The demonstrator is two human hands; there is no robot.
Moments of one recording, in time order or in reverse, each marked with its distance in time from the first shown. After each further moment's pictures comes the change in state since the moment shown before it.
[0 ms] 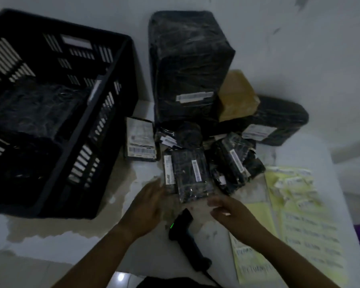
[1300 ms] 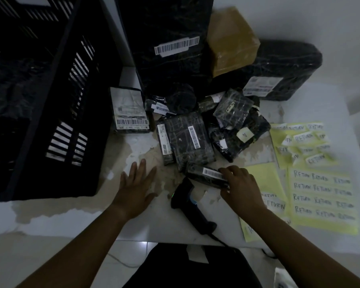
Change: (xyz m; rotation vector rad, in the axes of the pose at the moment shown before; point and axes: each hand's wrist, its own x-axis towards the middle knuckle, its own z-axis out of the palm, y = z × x) left_hand -0.007 -0.037 0.031 0.439 -0.331 -0.170; right_hand 0.017 0.089 0.032 -0.725 0.348 -0.086
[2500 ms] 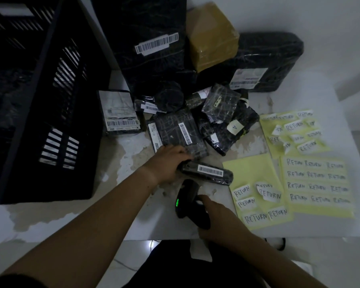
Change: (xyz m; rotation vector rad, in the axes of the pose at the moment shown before) left_hand 0.061 0.087 -0.086 -0.020 0.059 0.432; right_hand -0.071 -0.053 0.006 0.550 -0.456 0.034
